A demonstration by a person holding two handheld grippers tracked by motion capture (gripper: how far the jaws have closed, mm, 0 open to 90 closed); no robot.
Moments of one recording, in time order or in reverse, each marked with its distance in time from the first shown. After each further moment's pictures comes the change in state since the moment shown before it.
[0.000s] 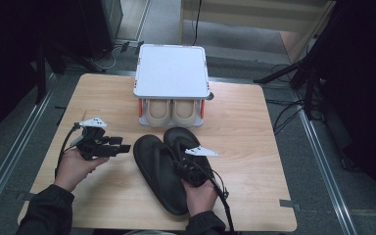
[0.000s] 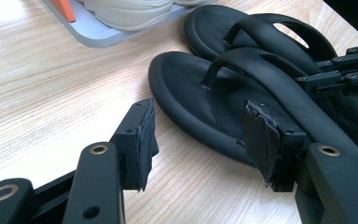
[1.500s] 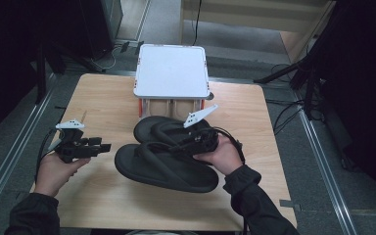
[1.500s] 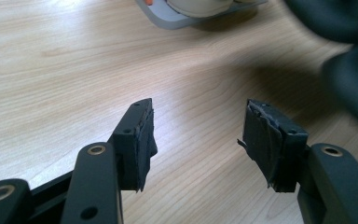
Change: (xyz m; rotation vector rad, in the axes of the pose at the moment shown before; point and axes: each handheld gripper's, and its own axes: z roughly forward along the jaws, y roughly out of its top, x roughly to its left) left arm 0.027 -0.027 -0.036 -0.034 0.122 -0.091; right arm -0.015 0.116 -0.038 0.205 0.529 -0.512
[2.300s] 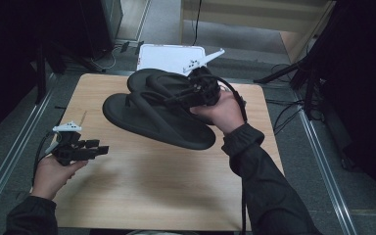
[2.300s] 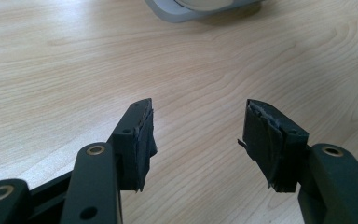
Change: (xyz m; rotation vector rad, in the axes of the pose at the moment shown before) left arm 0.001 -0.006 -0.003 0.003 0.002 -0.010; right arm -0.017 0.109 -0.056 -0.097 -0.092 0.014
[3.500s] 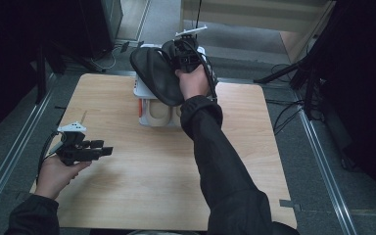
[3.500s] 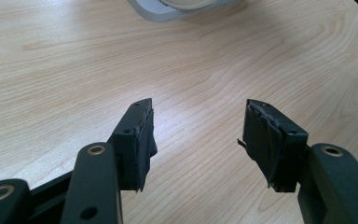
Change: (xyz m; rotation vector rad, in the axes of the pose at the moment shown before) left arm -0.006 0.002 0.007 0.006 -0.040 0.027; right arm -0.090 0.055 0.068 -0.074 -0.583 0.424
